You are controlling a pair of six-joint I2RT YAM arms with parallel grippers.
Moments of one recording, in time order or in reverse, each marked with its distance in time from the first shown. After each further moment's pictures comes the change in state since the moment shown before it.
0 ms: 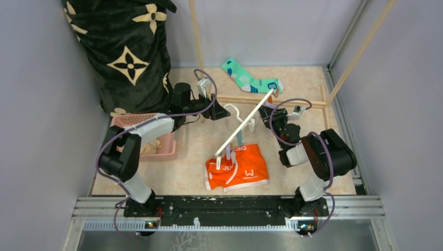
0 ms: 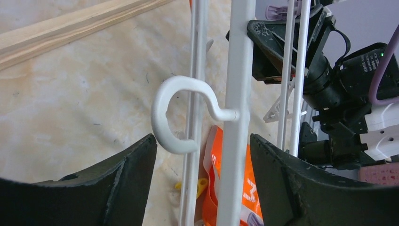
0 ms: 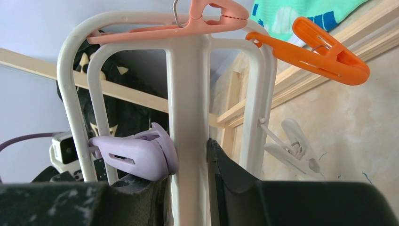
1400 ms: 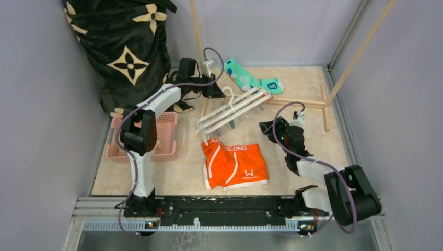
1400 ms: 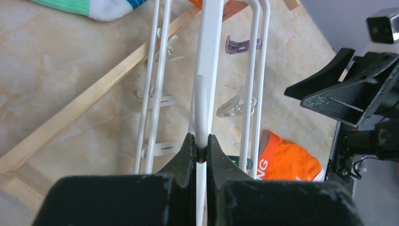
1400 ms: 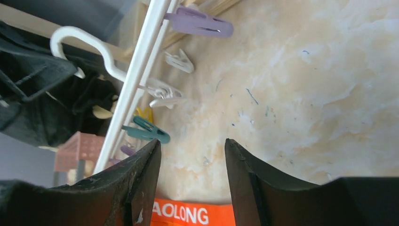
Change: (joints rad) left arm 0.106 0.415 0.631 -0.472 0.148 0.282; right arm -0.005 -0.400 -0.082 -0.674 -0.027 -0.267
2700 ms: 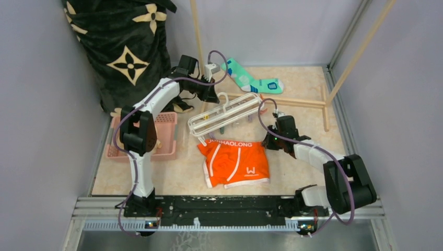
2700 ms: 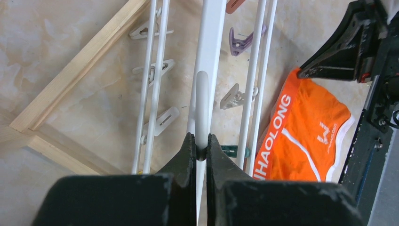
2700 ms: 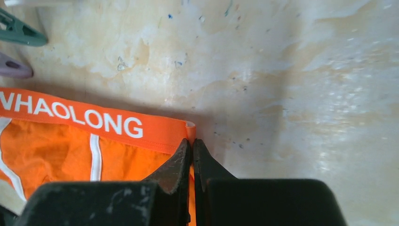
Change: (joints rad) left arm 0.000 0.005 0.166 -0.456 -0.066 0.379; right arm -0.001 0.096 0.286 -0.809 -0.220 -0.496
